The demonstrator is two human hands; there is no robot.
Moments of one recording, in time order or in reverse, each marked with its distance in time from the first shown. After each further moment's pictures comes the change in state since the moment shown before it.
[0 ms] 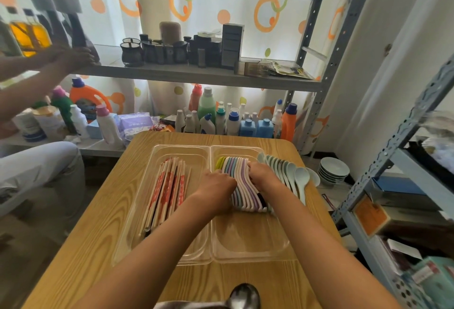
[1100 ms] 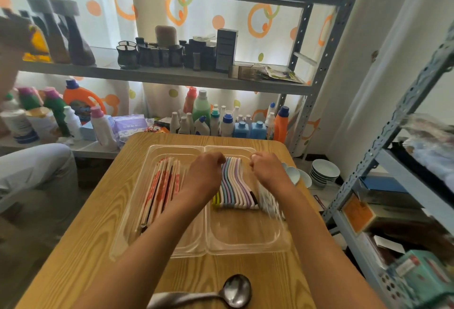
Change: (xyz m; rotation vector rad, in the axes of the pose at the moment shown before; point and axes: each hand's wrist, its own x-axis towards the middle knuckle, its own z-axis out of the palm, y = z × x) left_hand -0.006 -0.003 -0.024 -0.605 0.425 -0.298; right_hand -0.045 -0.003 -0.030 -0.216 0.205 -0.401
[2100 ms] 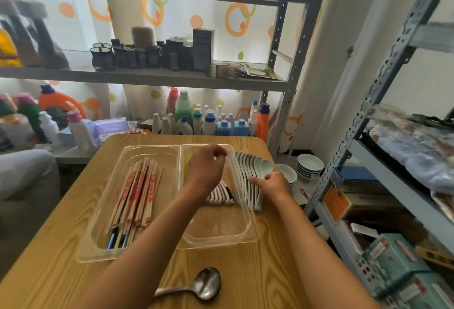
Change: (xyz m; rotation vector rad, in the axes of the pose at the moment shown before) left_hand -0.007 0.063 0.024 -0.291 0.061 -0.022; right_hand 0.009 0.119 -0.037 -0.149 0.082 0.265
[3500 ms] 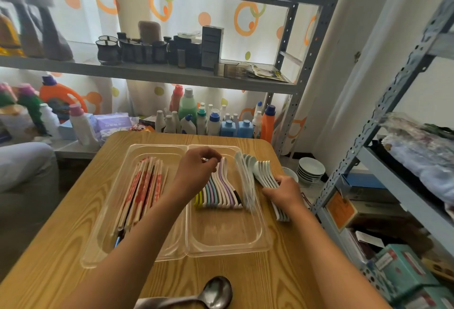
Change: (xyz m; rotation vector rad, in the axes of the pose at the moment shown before) left_hand 0.014 -0.043 -0.030 -0.158 -0.111 -0.023; right_hand -0.003 0.003 -0.002 -0.014 0.018 -0.172
